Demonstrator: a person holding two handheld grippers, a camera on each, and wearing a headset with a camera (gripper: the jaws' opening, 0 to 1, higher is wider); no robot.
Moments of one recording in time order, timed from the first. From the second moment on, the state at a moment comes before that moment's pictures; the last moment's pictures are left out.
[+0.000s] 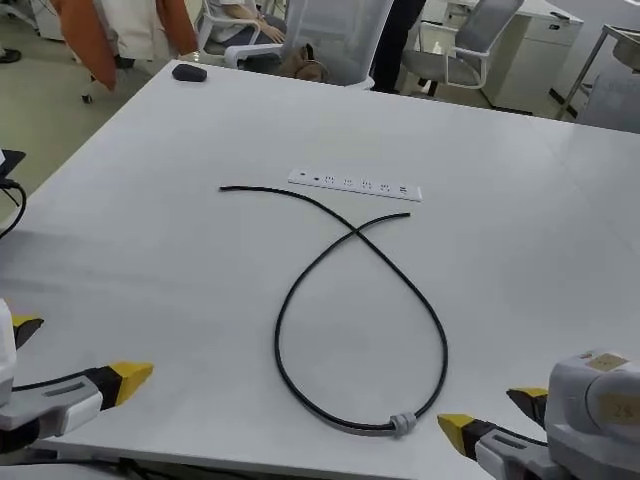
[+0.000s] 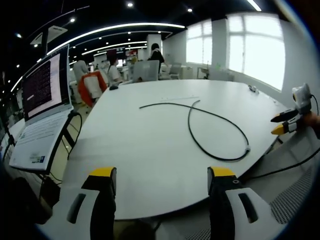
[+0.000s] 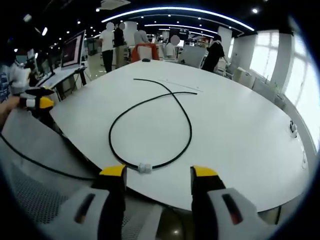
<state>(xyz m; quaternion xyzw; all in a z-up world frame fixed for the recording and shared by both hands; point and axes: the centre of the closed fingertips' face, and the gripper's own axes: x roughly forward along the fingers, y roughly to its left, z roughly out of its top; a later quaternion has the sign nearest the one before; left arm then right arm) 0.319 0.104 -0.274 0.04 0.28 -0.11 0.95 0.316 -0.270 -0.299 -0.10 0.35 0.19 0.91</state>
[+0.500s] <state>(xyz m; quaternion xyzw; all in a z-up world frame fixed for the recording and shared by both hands) 0.316 0.102 -0.279 0.04 0.29 -0.12 0.95 0.317 -0.269 -0.299 -0.10 0.35 0.19 0.91</state>
